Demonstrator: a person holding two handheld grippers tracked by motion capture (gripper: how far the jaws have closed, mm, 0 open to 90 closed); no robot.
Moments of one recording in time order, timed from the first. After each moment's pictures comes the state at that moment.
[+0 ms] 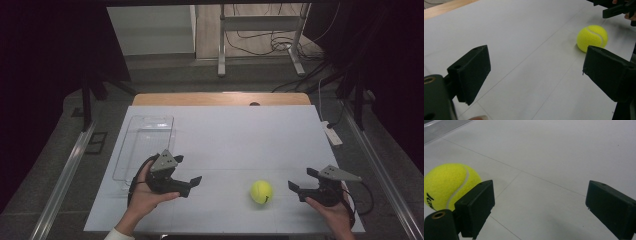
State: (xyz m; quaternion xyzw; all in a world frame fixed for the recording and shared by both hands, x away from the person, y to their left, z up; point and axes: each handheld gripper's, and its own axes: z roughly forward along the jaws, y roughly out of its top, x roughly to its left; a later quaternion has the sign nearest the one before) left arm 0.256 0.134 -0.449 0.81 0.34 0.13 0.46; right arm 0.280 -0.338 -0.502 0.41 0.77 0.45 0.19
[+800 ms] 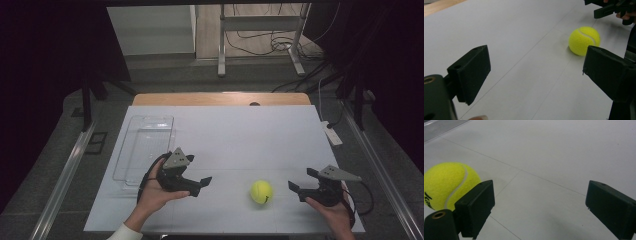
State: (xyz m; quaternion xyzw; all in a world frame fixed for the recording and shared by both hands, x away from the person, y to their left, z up) left arm 0.265 0.111 -0.448 0.82 0.32 0.11 0.45; right arm 0.281 -0.338 -0.503 0.41 0.77 0.45 0.19
